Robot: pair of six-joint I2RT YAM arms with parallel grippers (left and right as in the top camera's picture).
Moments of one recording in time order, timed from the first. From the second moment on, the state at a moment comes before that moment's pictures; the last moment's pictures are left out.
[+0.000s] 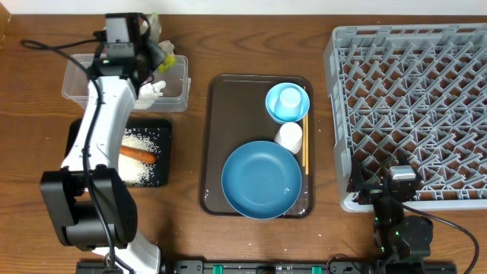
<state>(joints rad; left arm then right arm) 0.05 1.80 1.50 -0.54 -0.04 -0.76 0.06 0.01 0.01 -0.07 -0.01 -0.01</state>
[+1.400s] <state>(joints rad) 0.06 1.94 2.00 -0.52 0.09 -0.32 0.06 0.01 0.01 -0.07 -0.01 -0.01</state>
